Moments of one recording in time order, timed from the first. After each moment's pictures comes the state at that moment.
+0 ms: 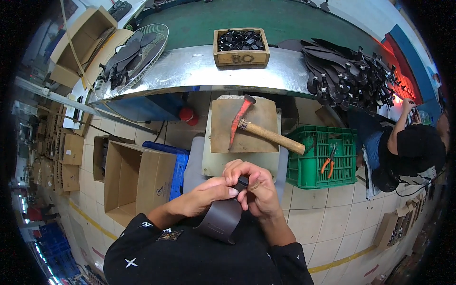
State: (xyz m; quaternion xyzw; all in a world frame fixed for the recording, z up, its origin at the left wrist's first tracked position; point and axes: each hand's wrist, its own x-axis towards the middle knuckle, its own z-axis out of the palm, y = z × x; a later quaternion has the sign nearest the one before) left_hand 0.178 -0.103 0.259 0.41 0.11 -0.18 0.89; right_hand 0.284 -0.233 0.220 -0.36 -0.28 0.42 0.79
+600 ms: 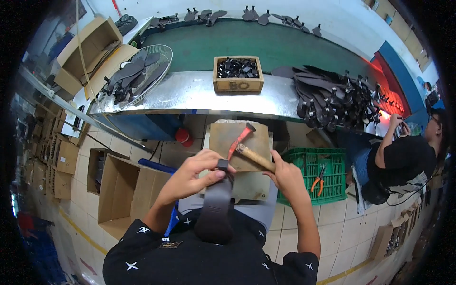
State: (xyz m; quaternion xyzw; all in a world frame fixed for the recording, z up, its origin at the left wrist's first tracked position) left_hand 0.209 -0.045 0.262 0.85 -0.07 0.13 0.51; right_hand 0.388 -0.281 0.192 -0.85 -0.51 -0.01 0.15
